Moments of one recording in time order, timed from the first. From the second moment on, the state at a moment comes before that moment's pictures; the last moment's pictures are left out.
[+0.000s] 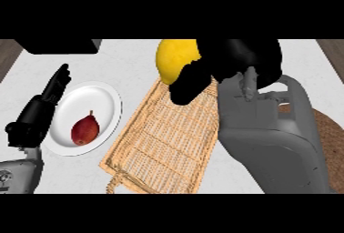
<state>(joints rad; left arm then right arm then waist) -0.19 0.28 0.09 -1.56 -0.14 -0.09 -0.01 -1.08 -0.03 0.18 -1.65 0.67 0.46 1.13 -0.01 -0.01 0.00</state>
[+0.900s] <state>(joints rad) -0.19 0.29 0.10 -1.57 -0.14 -0.11 0.00 -1.07 -0.01 0.11 -1.70 0.56 0.42 1.17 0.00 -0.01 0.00</state>
